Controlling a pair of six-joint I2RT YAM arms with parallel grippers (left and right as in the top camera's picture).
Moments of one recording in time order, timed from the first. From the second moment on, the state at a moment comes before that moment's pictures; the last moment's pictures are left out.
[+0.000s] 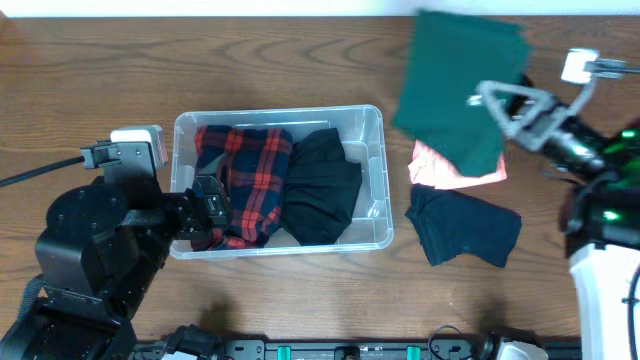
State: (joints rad) left arm -0.26 0.83 1.39 -1.03 -0.06 -0.28; right arm -0.15 1.11 0.95 0.19 -1.08 0.97
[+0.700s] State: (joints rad) left arm -0.26 0.83 1.39 -1.03 -0.06 -0.28; right arm 0.43 1.51 0.95 0.25 -0.76 0.72
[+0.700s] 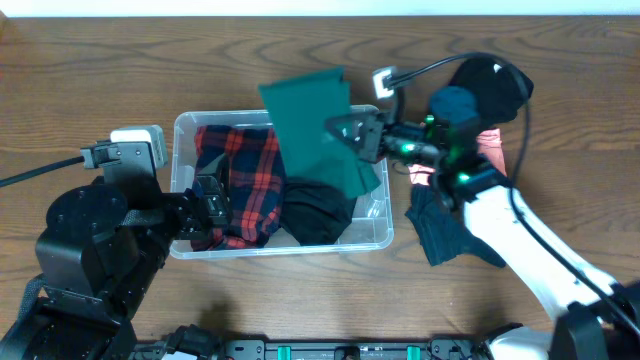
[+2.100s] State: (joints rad) left arm -0.26 0.83 1.39 -1.03 -0.06 -0.28; right arm 0.55 1.56 0.96 -0.05 -0.06 0.58
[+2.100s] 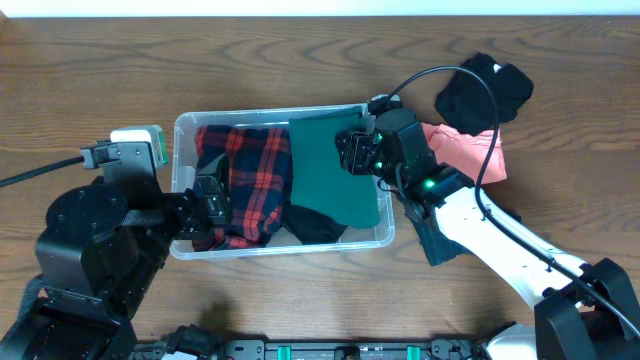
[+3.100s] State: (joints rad) left arm -0.26 0.83 1.39 -1.03 -0.06 -0.28; right arm -0.04 1.18 0.95 -0.62 -0.02 0.48
